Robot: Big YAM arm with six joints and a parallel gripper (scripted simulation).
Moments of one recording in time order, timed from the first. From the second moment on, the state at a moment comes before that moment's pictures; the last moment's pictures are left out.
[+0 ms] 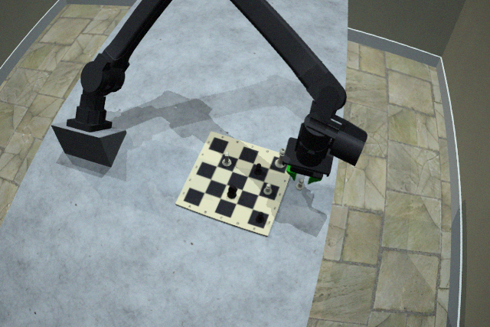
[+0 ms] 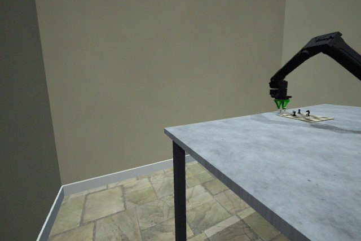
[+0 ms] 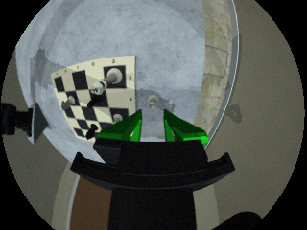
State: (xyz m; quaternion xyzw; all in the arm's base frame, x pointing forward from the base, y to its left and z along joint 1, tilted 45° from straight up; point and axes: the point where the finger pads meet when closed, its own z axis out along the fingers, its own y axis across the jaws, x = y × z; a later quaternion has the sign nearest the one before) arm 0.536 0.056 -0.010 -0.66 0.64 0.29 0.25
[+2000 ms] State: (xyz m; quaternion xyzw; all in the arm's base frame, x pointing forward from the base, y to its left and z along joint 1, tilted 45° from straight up) arm 0.536 0.073 -0.034 -0.66 0.65 0.29 0.26
